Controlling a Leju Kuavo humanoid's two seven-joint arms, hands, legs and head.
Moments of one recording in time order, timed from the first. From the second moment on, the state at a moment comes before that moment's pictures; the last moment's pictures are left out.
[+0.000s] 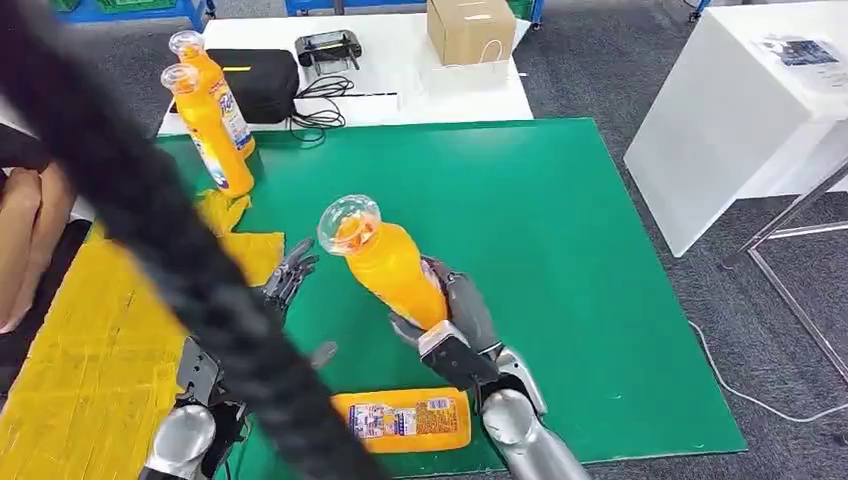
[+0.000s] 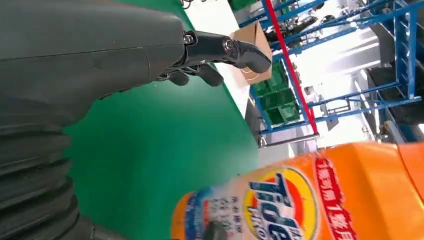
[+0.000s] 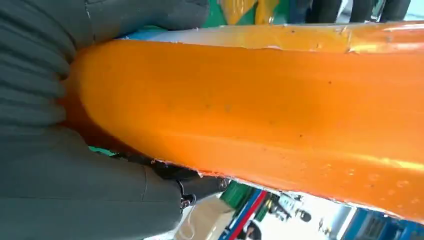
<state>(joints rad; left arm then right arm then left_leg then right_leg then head) -0.12 -0.03 -0.31 -1.51 -0.09 -0.22 -0.42 -0.10 0.12 0.37 -1.46 0.44 -0.20 -0.33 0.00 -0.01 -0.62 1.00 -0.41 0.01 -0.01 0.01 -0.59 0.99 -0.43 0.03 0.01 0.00</state>
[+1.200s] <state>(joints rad) -0.16 -0.02 -0.31 -1.46 0.03 -0.31 -0.44 -0.23 0.08 0.58 -1.23 0.62 -0.13 -0.30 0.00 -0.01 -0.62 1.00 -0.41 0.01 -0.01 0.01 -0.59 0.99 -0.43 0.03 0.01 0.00</state>
